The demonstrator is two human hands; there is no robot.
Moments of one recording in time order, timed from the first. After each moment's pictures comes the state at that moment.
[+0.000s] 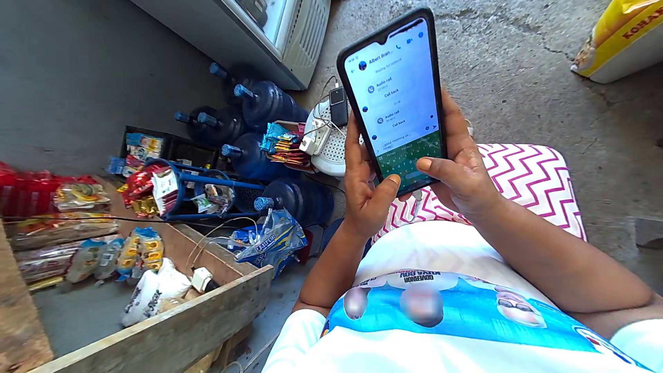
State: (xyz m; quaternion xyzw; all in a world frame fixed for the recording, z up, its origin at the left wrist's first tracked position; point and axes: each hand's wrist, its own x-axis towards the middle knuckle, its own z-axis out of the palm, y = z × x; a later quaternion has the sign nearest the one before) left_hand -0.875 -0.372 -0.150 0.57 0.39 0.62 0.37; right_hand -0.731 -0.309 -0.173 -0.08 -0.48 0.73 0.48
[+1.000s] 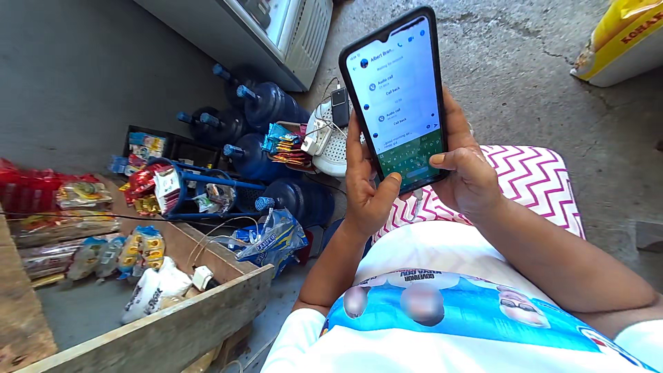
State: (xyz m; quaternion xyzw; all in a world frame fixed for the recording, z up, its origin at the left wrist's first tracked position) left_hand -0.872 -0.375 -0.145 0.56 0.41 0.62 0.38; right_hand -0.731 -0.309 -0.170 -0.06 -0.45 0.74 0.49
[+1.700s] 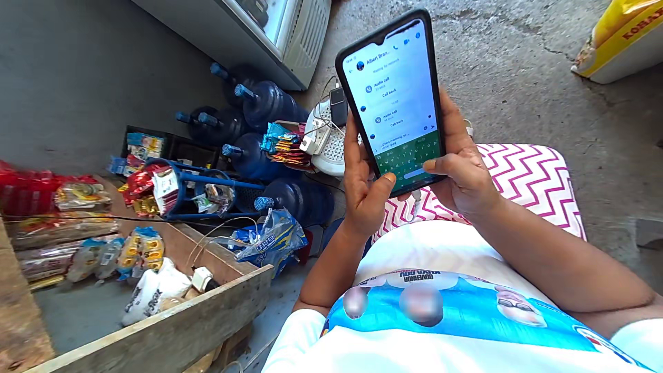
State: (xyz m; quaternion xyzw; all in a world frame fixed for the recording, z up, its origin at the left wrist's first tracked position) left_hand -0.875 -0.374 -0.148 0.55 0.40 0.62 0.39; right_hand -0.731 -0.311 -0.170 -0.08 -0.46 0.74 0.48
